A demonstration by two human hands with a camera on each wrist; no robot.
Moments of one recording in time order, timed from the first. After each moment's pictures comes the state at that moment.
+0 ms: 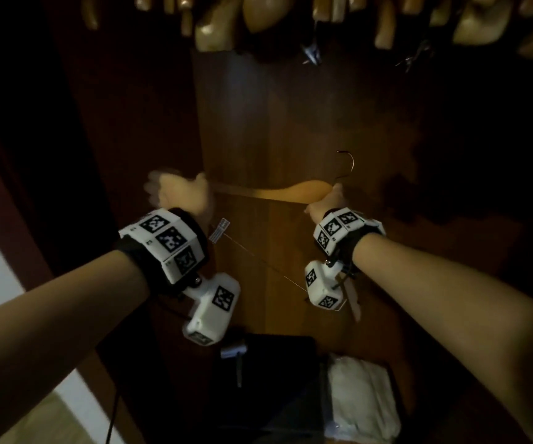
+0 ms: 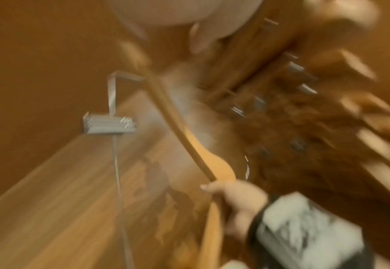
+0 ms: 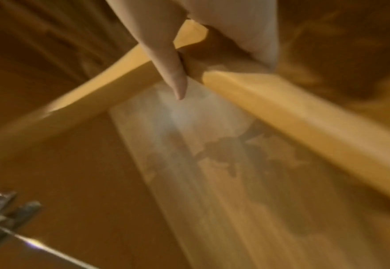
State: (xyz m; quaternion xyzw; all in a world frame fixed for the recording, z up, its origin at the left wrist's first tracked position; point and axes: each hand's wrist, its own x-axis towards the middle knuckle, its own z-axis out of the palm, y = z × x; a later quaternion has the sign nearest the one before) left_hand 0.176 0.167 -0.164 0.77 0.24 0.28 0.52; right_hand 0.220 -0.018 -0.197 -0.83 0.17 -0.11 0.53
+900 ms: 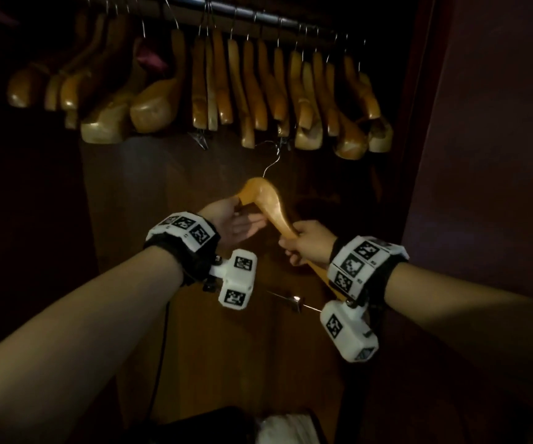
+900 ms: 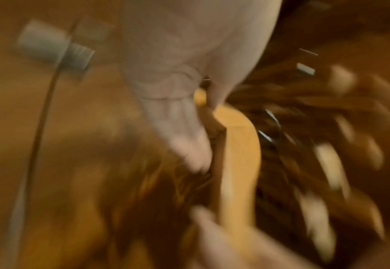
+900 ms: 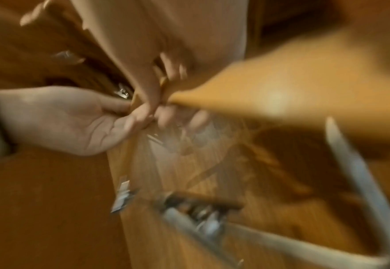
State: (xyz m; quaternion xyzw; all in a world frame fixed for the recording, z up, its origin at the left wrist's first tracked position) left_hand 0.202 0.021 -0.093 0.60 -0.06 -0.25 0.75; right_hand 0.129 -0.124 -0.121 -0.88 0.11 -0.10 0.46
